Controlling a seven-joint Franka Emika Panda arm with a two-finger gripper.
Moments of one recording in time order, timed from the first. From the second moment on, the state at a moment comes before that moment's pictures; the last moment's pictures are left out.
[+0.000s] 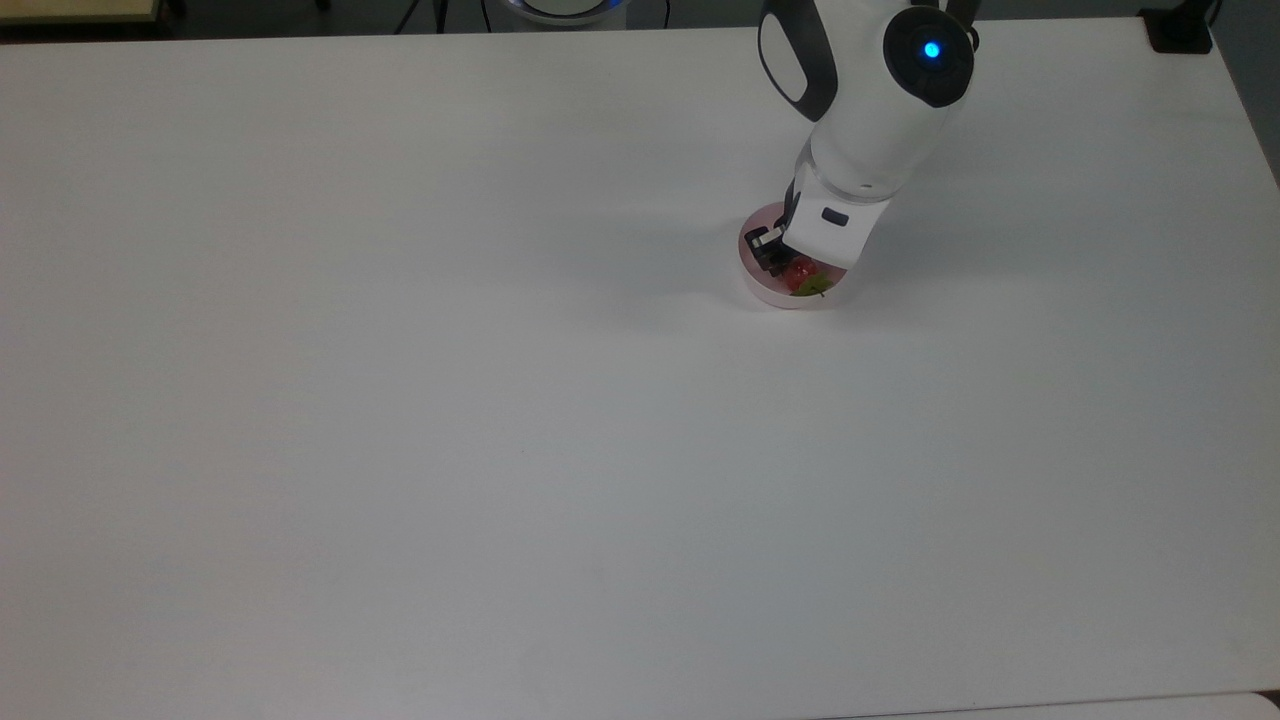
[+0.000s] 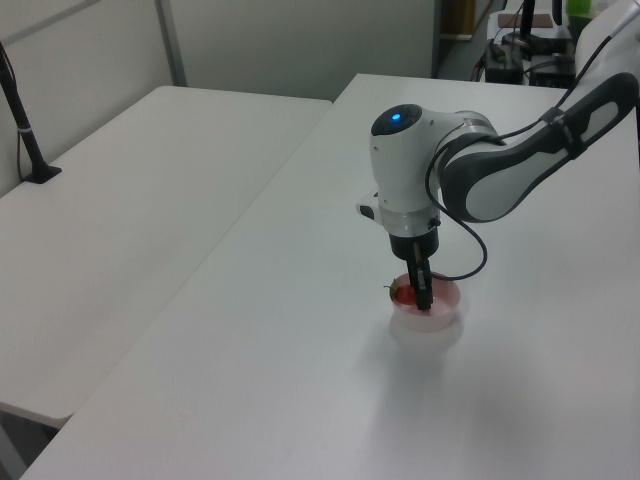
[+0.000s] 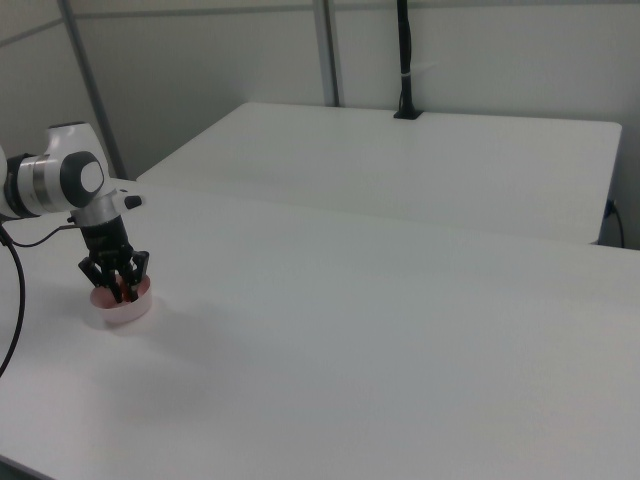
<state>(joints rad) 0.49 0.44 -0.02 -1.72 -0.06 2.02 0.06</state>
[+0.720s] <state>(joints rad) 0.48 0.34 -0.02 -1.71 -0.06 1.95 0.04</state>
